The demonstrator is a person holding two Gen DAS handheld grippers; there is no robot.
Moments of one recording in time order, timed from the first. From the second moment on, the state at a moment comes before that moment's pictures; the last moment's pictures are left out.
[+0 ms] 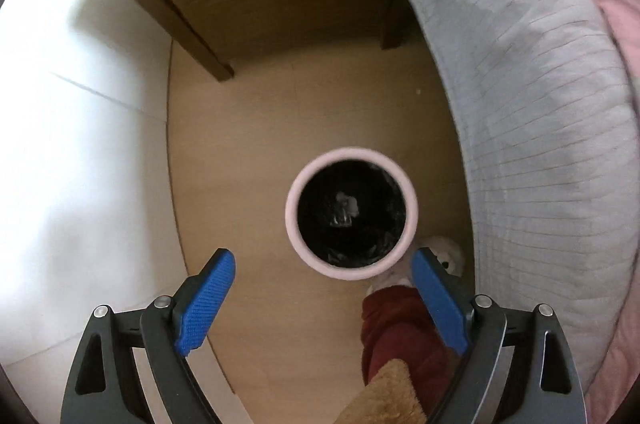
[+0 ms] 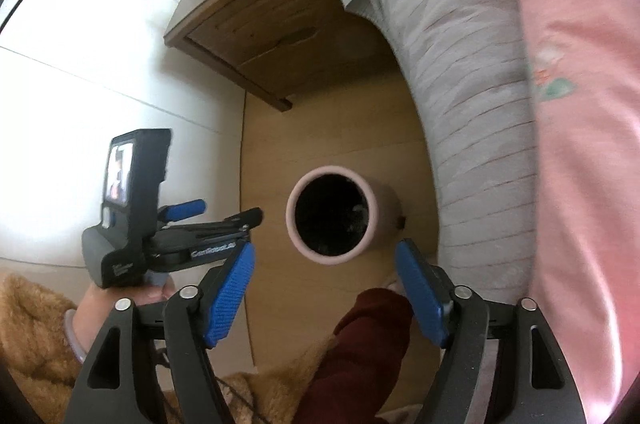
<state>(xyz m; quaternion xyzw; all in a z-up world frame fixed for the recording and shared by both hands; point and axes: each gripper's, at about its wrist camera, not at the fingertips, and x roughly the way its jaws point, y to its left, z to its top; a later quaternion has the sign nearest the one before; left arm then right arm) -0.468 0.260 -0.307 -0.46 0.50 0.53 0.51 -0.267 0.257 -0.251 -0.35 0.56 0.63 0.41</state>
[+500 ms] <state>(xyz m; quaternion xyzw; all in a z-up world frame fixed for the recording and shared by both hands) -0.266 0.227 -0.139 -0.29 0.50 0.38 0.73 -0.125 0.149 -0.124 -0.20 0.57 0.56 0.56</state>
